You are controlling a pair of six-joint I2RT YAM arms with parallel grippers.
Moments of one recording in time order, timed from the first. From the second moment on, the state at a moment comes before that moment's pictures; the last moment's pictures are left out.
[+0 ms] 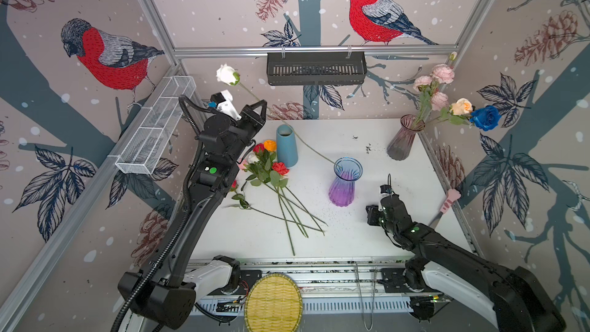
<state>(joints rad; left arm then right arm) -0.33 1.20 1.31 0.08 0.14 -0.95 0.52 0.91 0.21 -0.04 0.09 0.53</state>
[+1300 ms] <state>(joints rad) -0.91 1.67 1.81 -0.49 -0.08 -0.12 0.53 0.91 0.21 -0.04 0.09 0.53</state>
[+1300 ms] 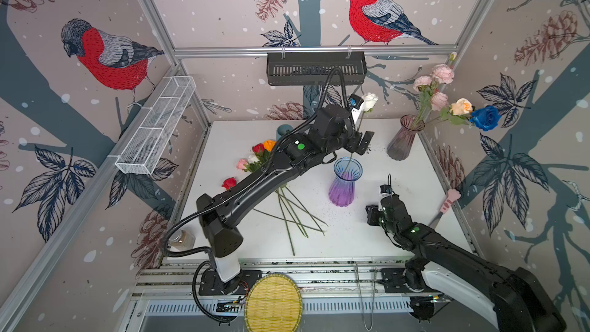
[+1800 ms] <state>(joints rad) -0.56 0.94 0.79 -0.26 -0.02 -0.57 0.58 1.10 0.30 -0.04 0.04 0.47</state>
